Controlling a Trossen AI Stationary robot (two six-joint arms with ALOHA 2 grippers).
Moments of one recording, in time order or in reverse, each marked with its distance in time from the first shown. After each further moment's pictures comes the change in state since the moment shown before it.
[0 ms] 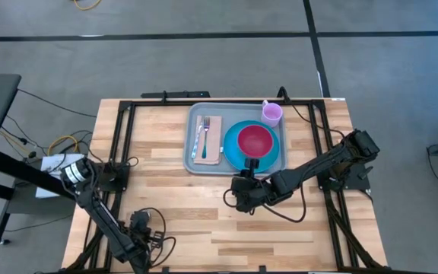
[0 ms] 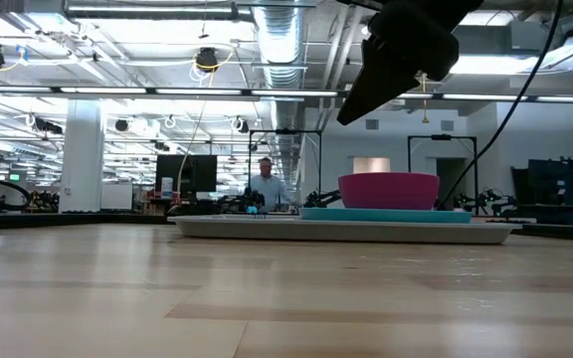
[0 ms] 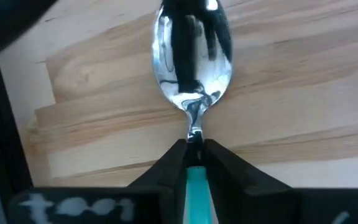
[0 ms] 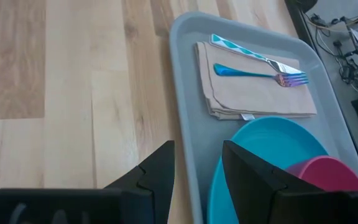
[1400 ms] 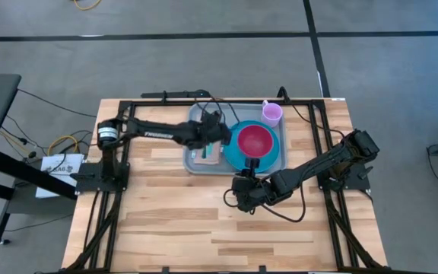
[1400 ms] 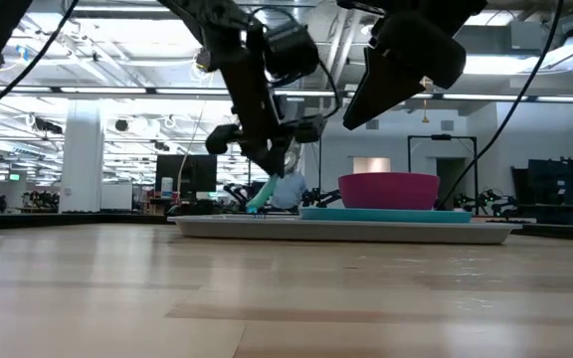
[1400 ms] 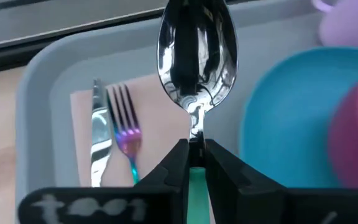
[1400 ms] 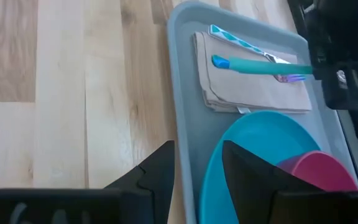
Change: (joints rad) left arm 1.190 0.007 0.251 0.528 -0.538 1.479; right arm -0.001 0.000 0.000 -0.038 0.000 -0.020
